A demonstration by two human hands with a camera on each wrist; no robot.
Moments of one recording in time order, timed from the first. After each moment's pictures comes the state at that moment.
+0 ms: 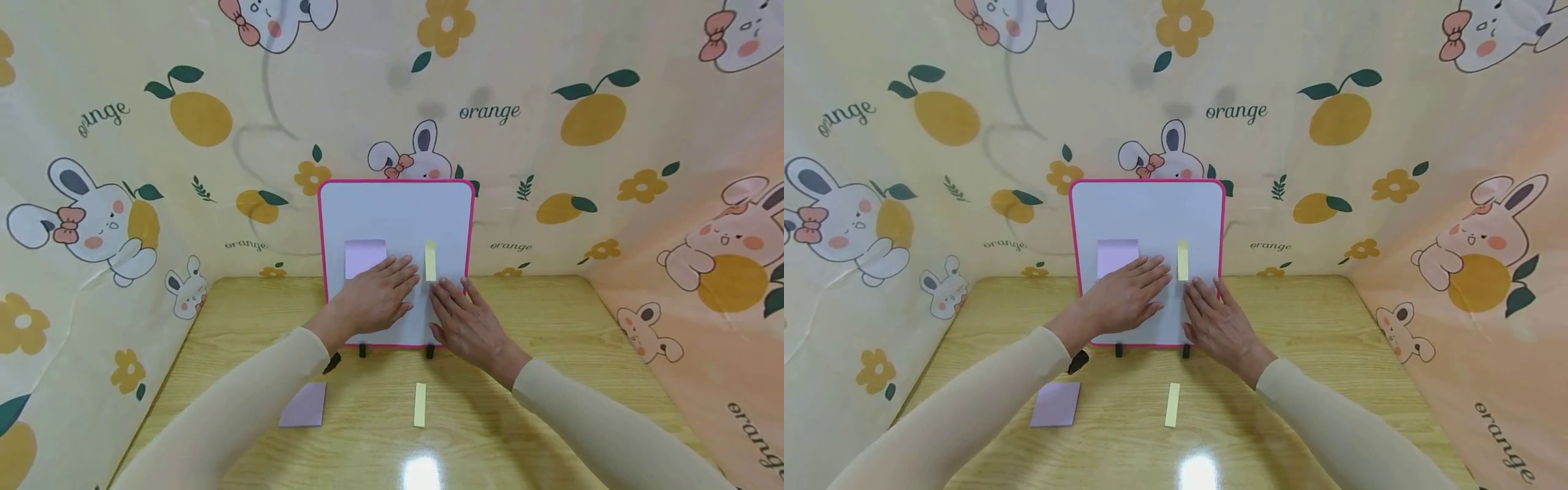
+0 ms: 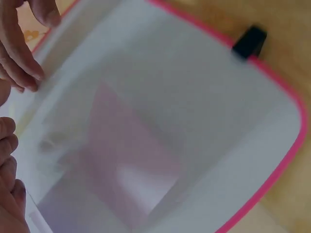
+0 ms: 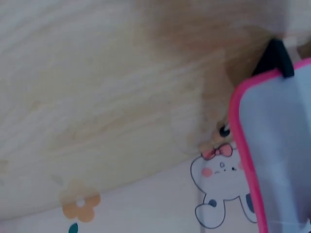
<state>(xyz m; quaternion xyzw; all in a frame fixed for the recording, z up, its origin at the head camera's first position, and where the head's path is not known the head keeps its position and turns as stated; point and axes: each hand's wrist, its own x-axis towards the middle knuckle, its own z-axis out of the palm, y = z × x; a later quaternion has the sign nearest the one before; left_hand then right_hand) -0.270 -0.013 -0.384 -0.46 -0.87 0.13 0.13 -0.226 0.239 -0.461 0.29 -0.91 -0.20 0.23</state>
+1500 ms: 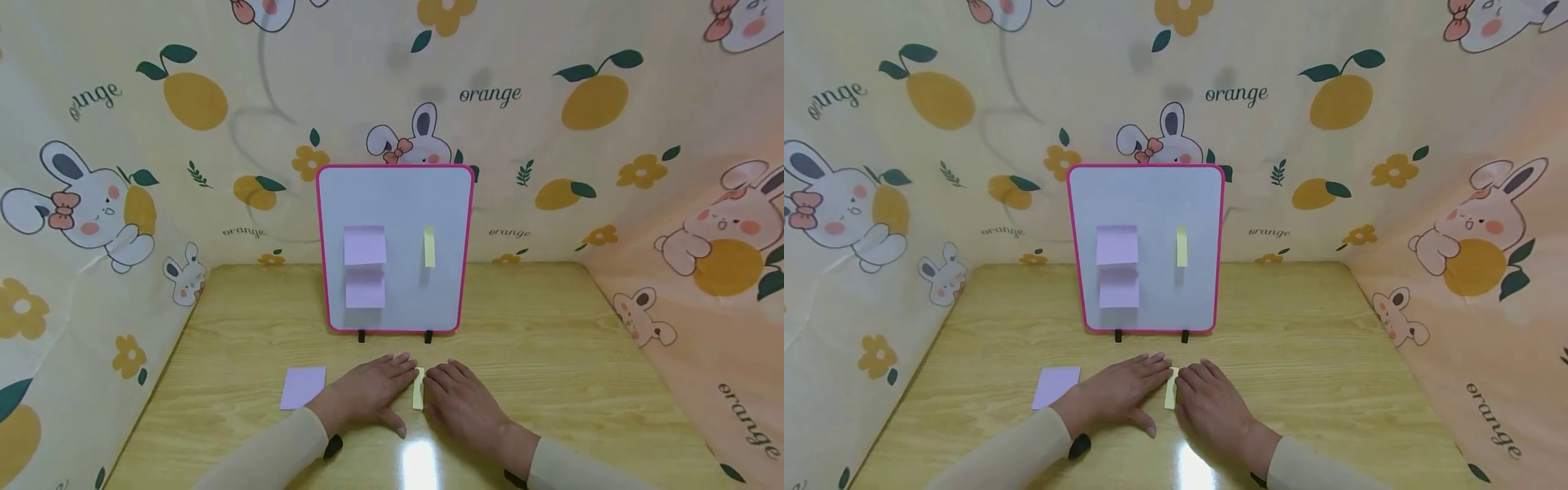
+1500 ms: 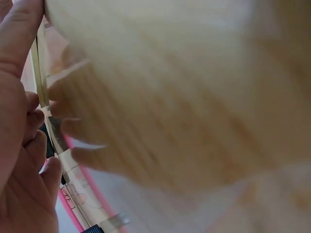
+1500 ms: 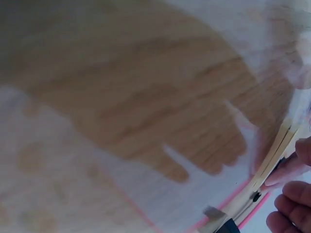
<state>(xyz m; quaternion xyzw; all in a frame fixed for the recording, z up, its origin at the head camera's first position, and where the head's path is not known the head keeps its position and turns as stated) -0.171 -0.030 -0.522 -0.50 -0.86 0.01 -0.07 -0.105 0.215 -0.527 0.35 -0.92 0.00 0.18</state>
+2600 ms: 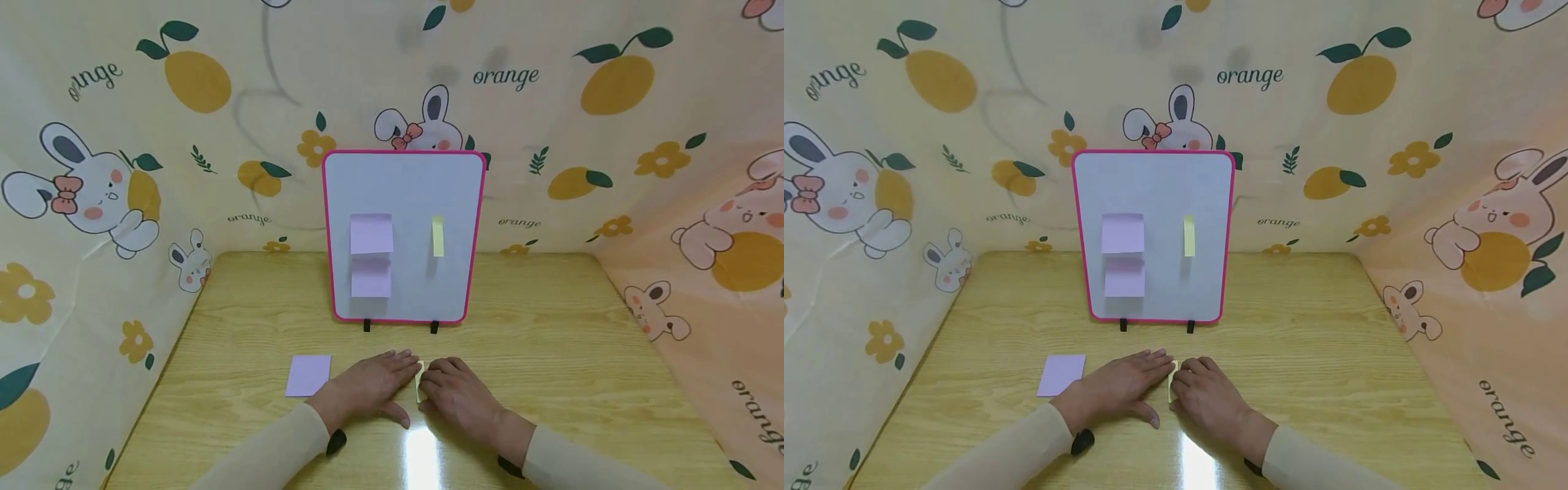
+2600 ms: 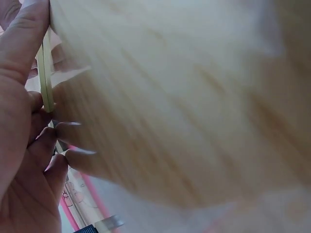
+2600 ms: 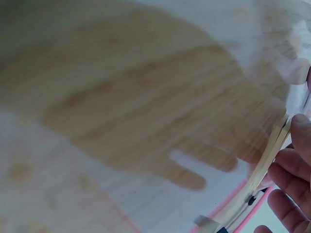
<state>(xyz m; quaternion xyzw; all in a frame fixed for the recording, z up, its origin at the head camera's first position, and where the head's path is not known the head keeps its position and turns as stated) -0.166 -0.035 -0.523 -0.49 -0.87 -0.02 -0.10 -0.115 0.204 -0.531 0.41 -0.90 0.00 0.16</state>
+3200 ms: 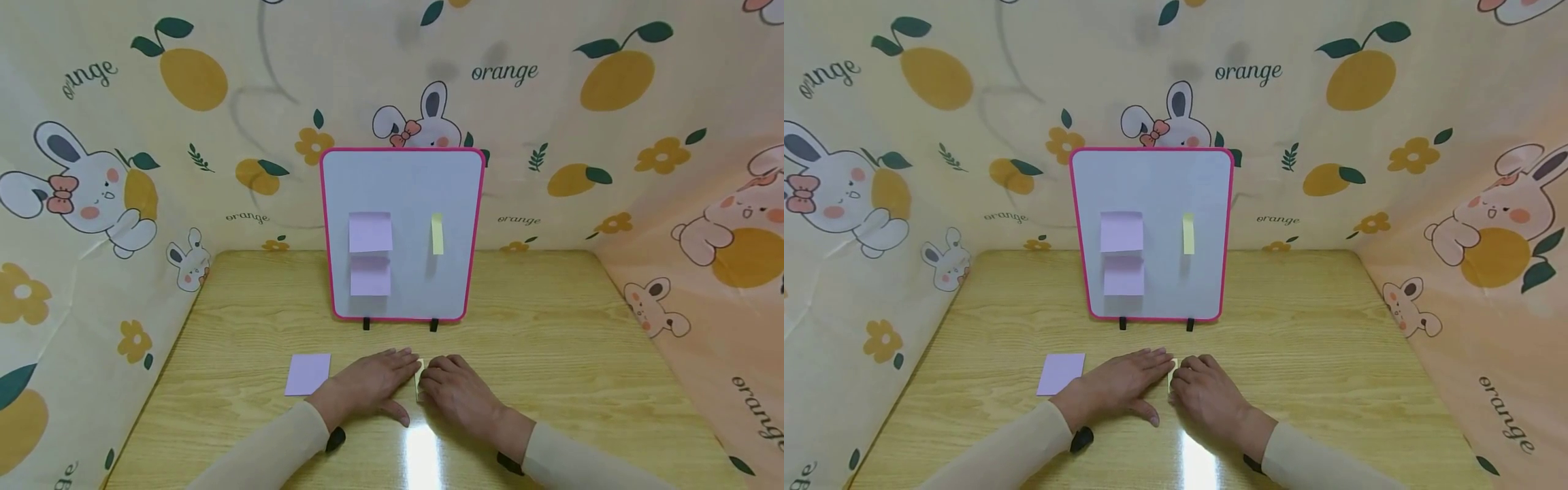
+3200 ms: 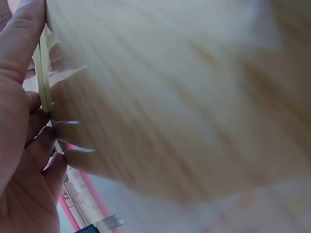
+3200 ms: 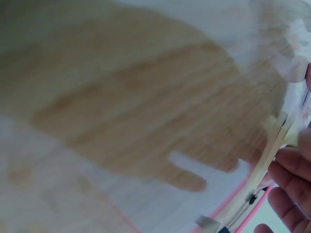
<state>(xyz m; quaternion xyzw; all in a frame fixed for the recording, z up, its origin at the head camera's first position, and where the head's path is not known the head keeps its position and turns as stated) -0.167 -0.035 -0.524 -0.49 -0.87 -0.01 -0.09 -0.116 0.203 -0.531 0.40 -0.90 0.02 0.16</state>
